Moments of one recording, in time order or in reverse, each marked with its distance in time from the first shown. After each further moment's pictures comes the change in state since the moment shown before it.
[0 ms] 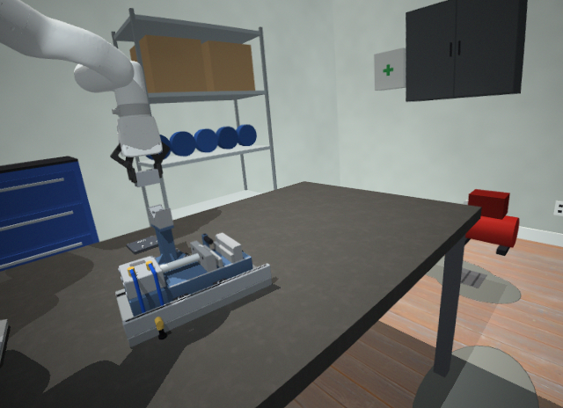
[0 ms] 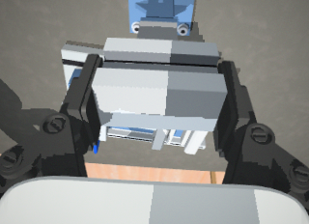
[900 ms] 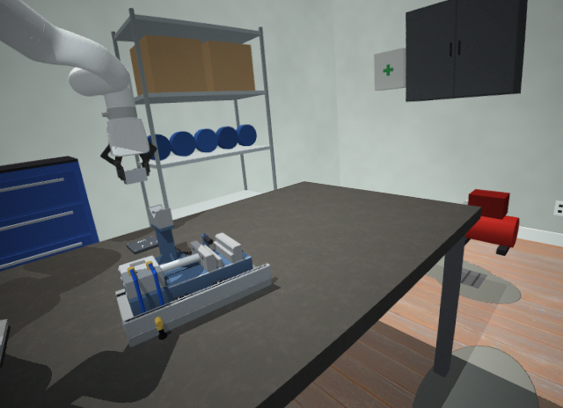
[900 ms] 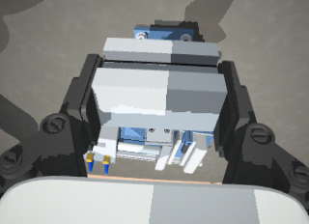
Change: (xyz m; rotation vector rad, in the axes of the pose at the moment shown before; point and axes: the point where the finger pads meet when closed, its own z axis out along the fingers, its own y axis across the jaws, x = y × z) arm 0.085 -0.007 0.000 -0.002 0.000 0.005
